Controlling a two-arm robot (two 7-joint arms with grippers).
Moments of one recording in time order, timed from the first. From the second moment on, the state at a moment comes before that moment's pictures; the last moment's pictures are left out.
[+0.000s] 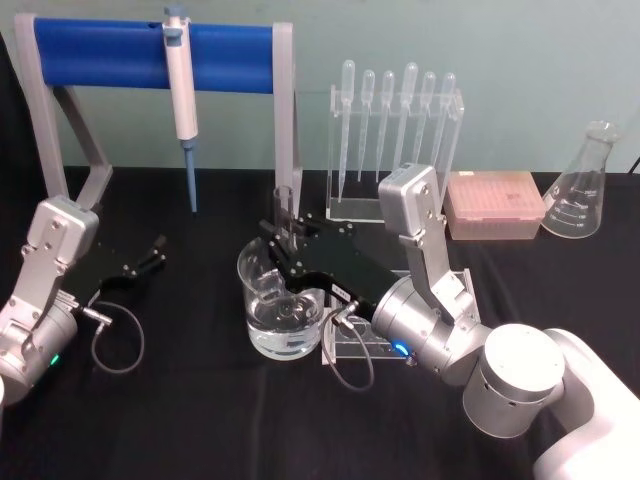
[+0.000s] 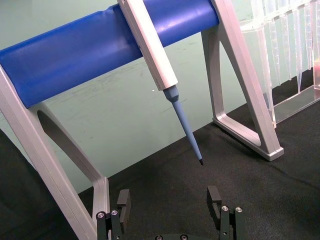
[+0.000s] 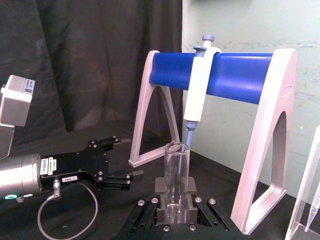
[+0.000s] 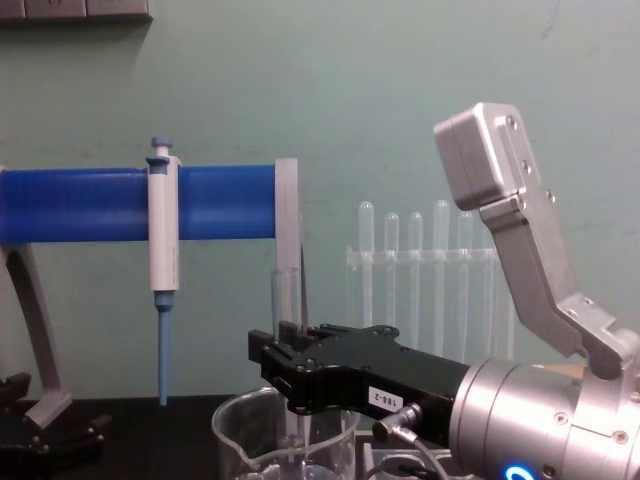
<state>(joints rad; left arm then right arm) -0.20 0.60 0.45 -1.41 -0.25 -0.12 0.03 0.28 0.19 -0.50 -1.45 0.26 -0.03 0.37</state>
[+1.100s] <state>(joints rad) -0.20 0.60 0.45 -1.41 -0.25 -0.12 0.03 0.28 0.19 -0.50 -1.45 0.25 -0.03 0.37</state>
